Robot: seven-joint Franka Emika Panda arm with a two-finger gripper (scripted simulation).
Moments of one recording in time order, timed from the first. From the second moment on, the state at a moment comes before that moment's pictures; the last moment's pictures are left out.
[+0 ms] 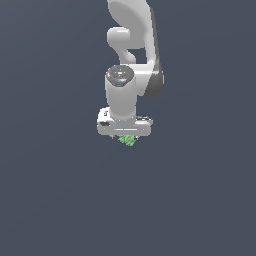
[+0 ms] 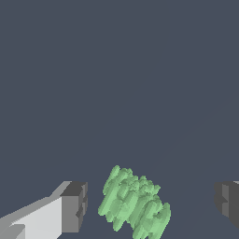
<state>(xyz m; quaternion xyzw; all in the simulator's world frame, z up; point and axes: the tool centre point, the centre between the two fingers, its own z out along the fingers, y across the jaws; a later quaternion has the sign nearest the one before) -0.008 -0.013 0.153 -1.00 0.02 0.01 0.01</state>
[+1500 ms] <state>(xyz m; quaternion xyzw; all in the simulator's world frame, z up) -0.017 -0.041 0.152 -1.00 -0.02 0.01 0.01</state>
